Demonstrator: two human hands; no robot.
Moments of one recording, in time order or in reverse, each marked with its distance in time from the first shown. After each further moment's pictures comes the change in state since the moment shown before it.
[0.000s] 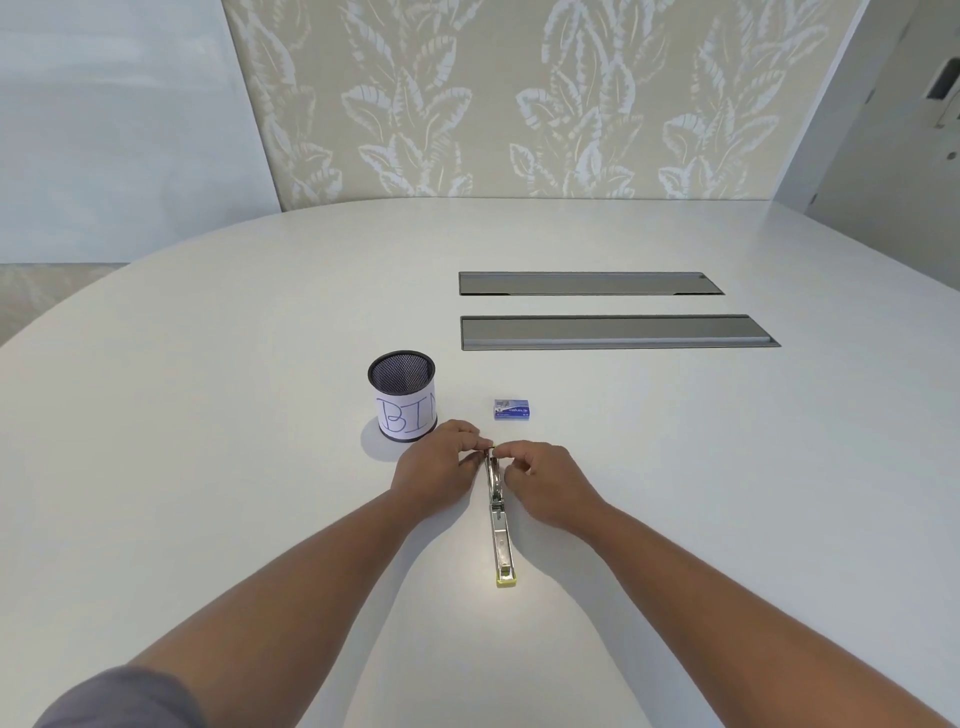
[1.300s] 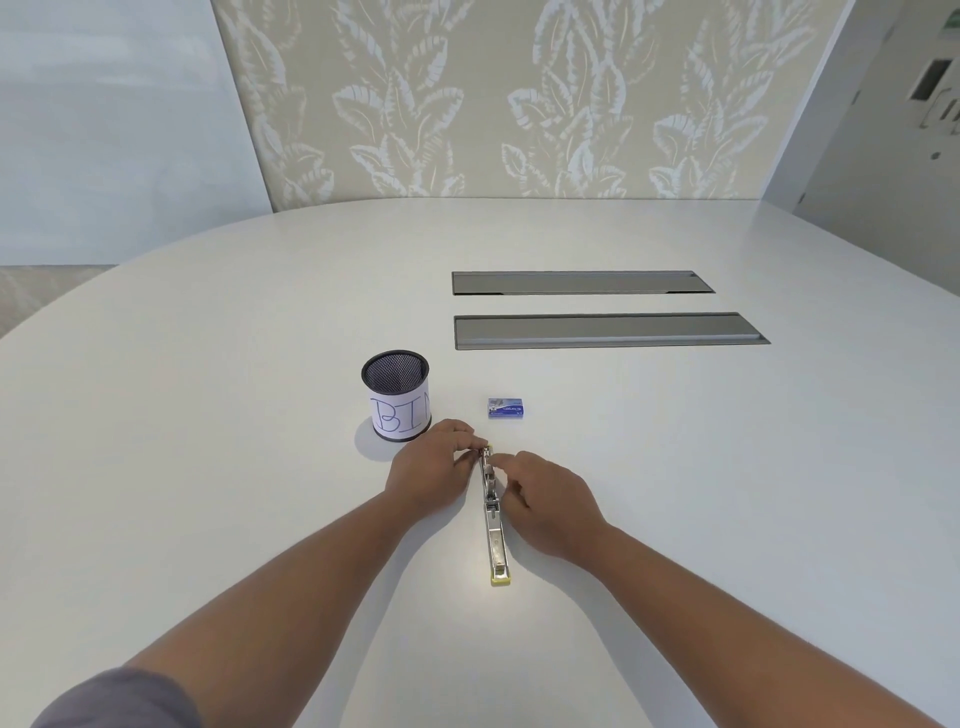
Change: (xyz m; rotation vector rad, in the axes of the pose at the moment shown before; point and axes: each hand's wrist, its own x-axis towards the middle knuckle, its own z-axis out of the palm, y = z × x) left_hand -0.004 -0.001 0.001 0.007 0.029 0.029; right_hand -0.023 0.012 0.009 -0.459 0.085 -0.246
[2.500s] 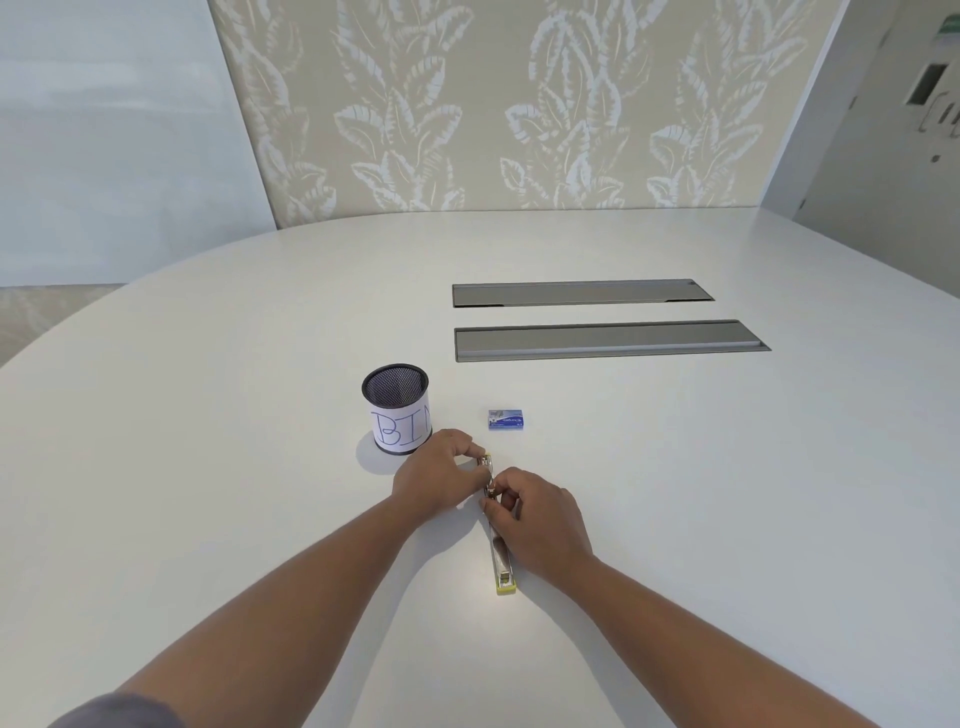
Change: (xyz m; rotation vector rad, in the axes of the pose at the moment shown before) left_hand 0.002 0.024 -0.012 -0.169 -0.077 -0.229; right_hand -0.005 -0.010 0.017 0.259 0.123 0.189
